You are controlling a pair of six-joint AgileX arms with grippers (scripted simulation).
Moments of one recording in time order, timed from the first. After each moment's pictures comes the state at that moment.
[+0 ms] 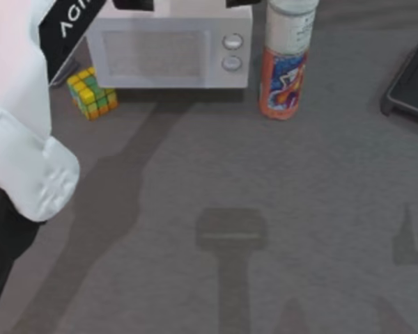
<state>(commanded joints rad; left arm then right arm) -0.57 2.45 2.80 -1.42 -0.27 -0.51 0.00 0.00 0.00 0.00 0.00 0.00</state>
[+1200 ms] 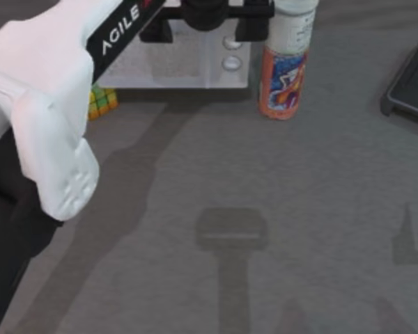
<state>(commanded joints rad) -0.55 2.63 2.76 -1.24 -0.26 -0.49 0.00 0.00 0.00 0.00 0.00 0.00</state>
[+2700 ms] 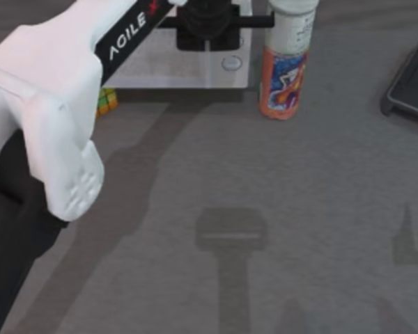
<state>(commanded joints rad) -0.57 2.60 2.70 -1.24 -0.26 -0.49 0.00 0.00 0.00 0.00 0.00 0.00</state>
